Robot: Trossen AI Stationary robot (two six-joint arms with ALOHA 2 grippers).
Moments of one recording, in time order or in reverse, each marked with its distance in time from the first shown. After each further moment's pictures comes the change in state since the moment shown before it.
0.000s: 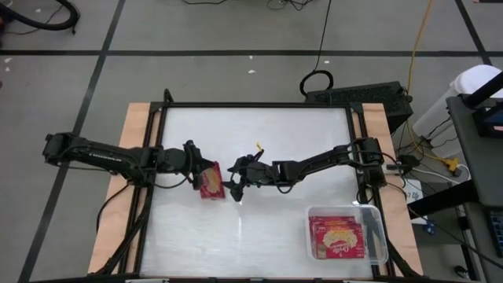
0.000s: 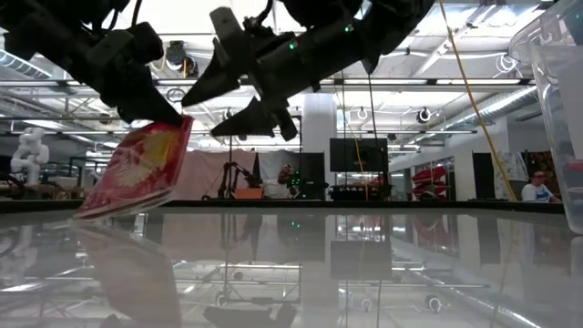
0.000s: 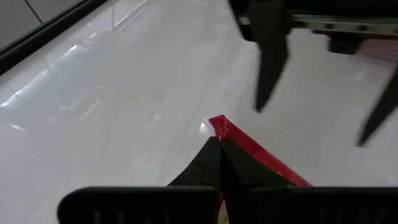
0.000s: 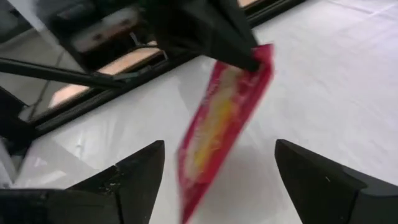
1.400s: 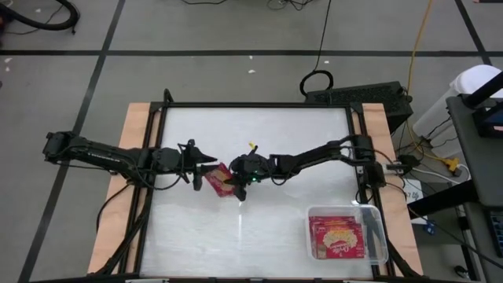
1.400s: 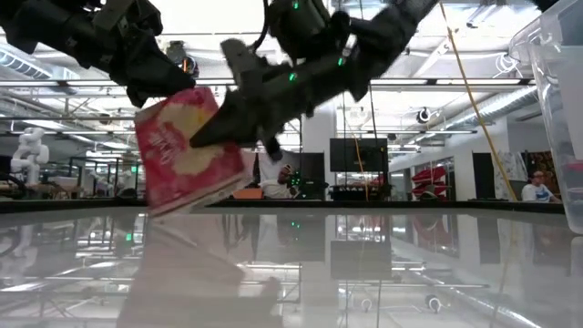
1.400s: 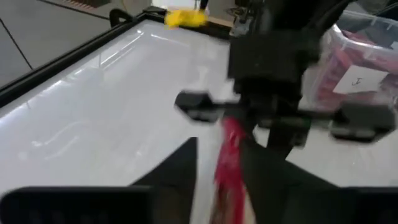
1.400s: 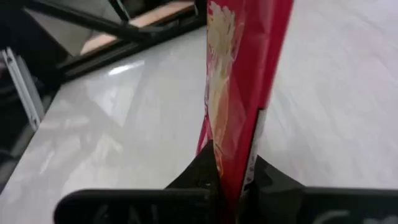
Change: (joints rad) left arm -0.043 -0.018 0.003 0.165 -0.017 -0.003; right arm -0.078 0.077 0.000 0.036 -0.295 -0.133
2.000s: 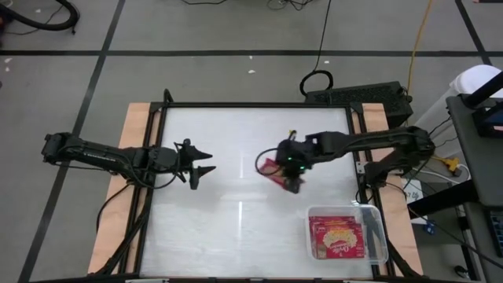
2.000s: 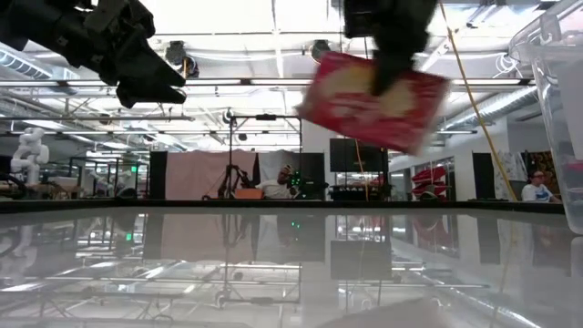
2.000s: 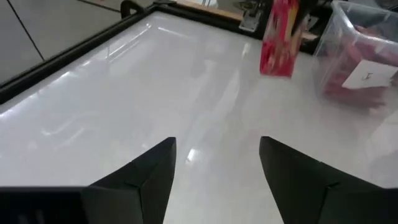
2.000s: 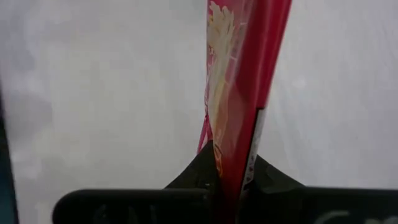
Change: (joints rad) left arm -0.003 -0.077 0.000 -0.108 -0.028 -0.028; right arm -0.005 -0.559 0.000 -1.182 -0.015 -0.076
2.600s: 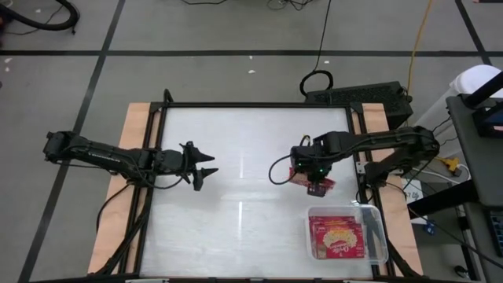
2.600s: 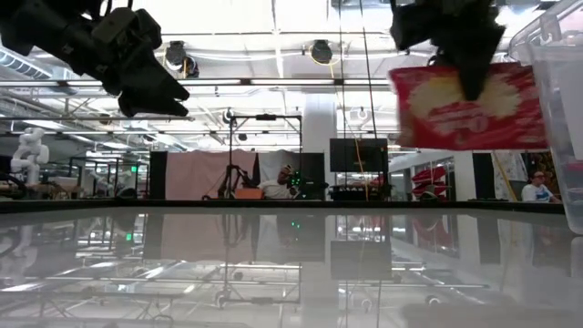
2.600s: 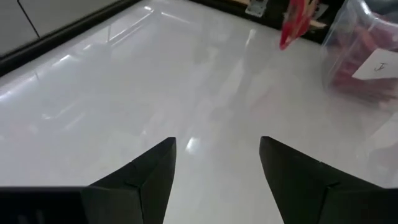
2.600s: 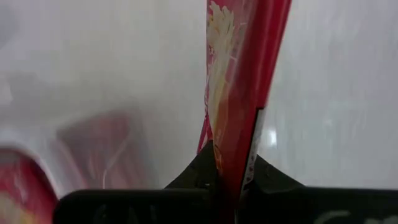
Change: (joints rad) left arm -0.003 0.080 -0.001 0.020 0.001 -0.050; right arm 0.029 -0.060 0.001 -0.470 -0.035 -0.071
